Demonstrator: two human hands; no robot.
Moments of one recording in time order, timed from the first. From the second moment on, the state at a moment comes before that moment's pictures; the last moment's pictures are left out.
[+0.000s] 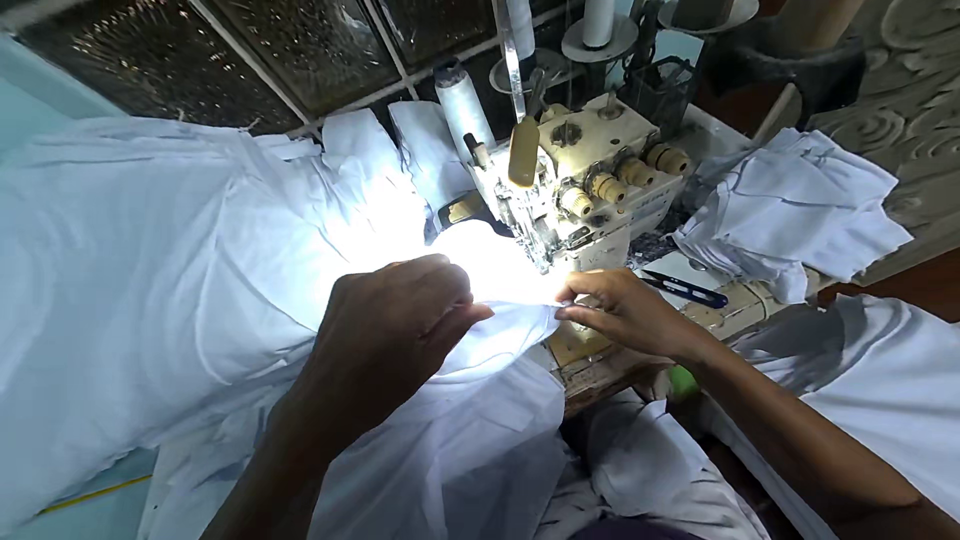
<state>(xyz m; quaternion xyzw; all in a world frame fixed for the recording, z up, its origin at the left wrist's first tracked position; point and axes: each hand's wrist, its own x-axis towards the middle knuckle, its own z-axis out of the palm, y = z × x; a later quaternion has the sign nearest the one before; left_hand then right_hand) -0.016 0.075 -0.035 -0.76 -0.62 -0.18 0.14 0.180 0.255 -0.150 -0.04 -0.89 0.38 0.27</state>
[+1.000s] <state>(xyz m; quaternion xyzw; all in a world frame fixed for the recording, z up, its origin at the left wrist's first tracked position) 0.062 0.114 -0.145 -0.66 -0.72 -0.17 0.16 0.222 0.204 -0.173 -0.11 -0.84 0.38 0.38</state>
